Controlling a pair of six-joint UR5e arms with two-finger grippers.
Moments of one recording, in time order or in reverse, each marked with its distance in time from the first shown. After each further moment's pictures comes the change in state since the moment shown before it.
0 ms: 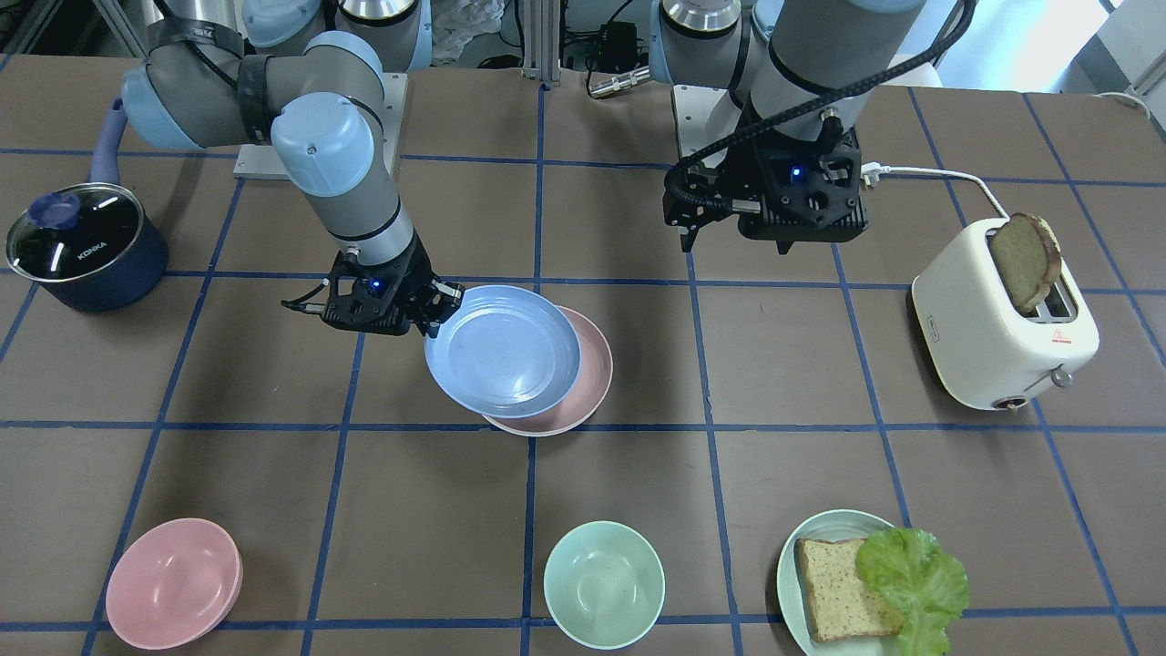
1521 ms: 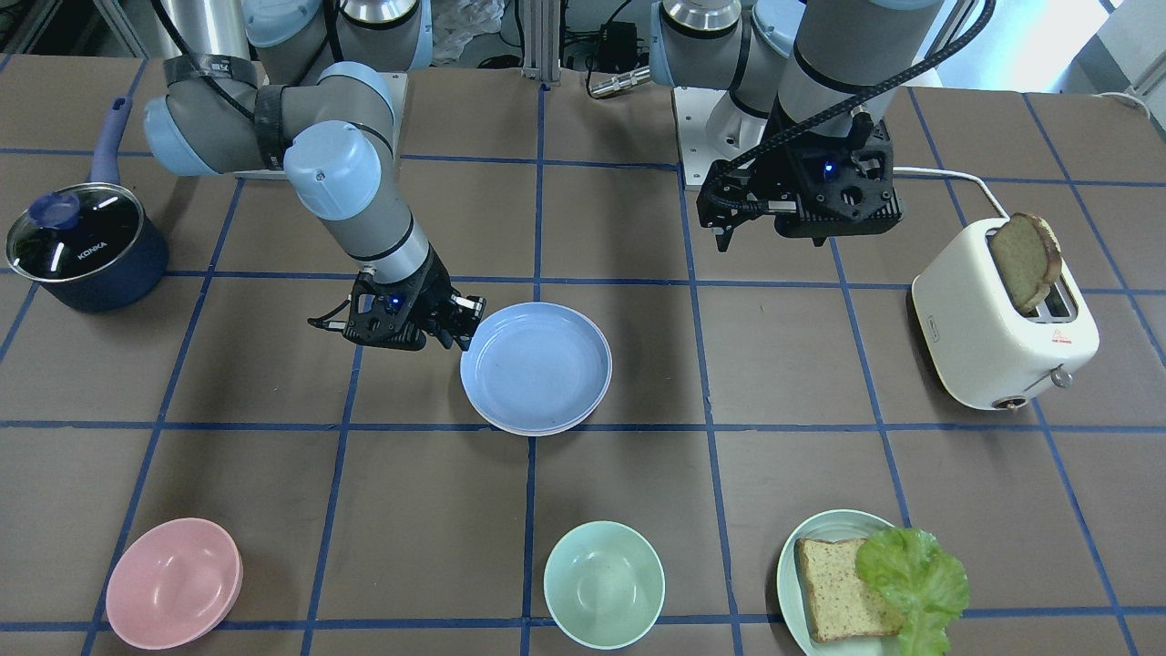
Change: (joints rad) left arm 0.026 0.023 -0.040 0.008 0.071 -0.011; right arm -0.005 0.055 0.015 -0.089 0.085 0.036
